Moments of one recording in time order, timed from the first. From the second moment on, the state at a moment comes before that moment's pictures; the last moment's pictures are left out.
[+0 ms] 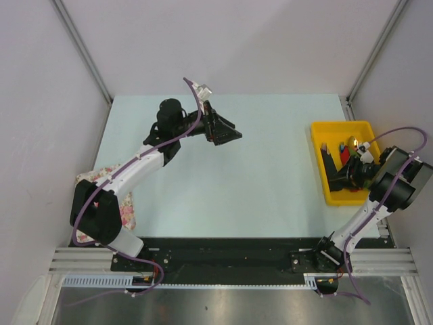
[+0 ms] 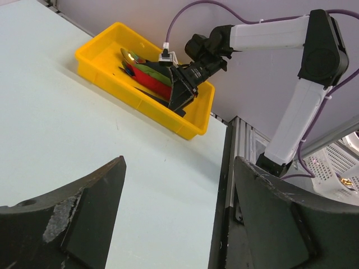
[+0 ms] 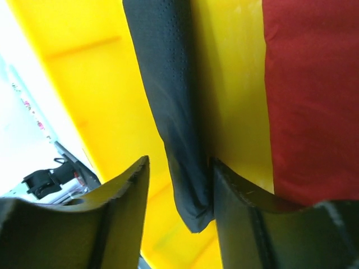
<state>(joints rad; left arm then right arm) -0.47 1.53 1.19 0.32 0.85 -0.52 -0.70 2.04 1.31 -0.97 -0.77 -0.38</state>
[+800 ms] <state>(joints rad) -0.35 1.54 1.27 0.06 0.82 -0.45 -0.50 1.66 1.33 -0.84 -0.56 -0.34</state>
